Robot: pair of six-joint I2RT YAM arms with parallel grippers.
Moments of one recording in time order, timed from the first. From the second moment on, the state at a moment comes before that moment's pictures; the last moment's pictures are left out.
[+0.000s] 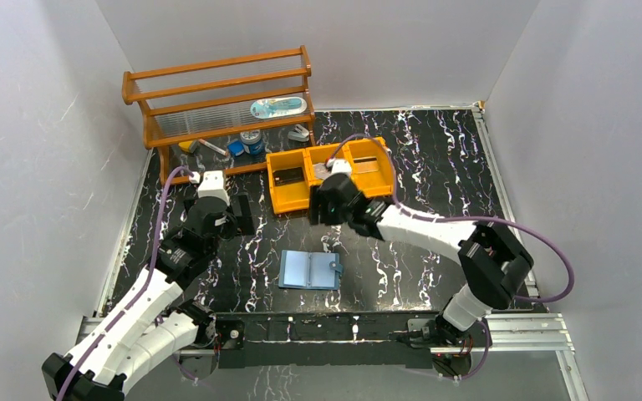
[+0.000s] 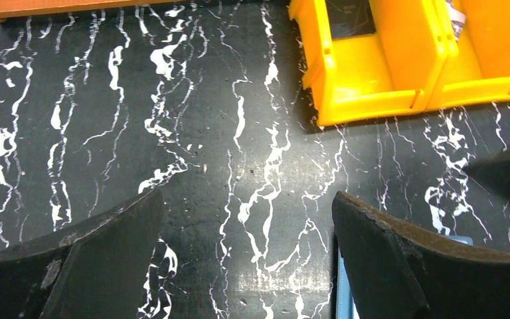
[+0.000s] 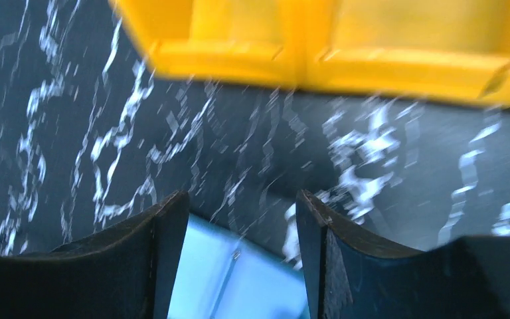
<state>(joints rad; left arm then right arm) -0.53 0.75 0.70 -0.53 -0.41 -0.35 0.87 1.58 1.04 -0.14 0.18 0.60</state>
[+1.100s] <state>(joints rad) -0.53 0.65 0.70 -0.59 -0.69 -0.47 1.31 1.95 1.34 -0.59 0.54 1.00</state>
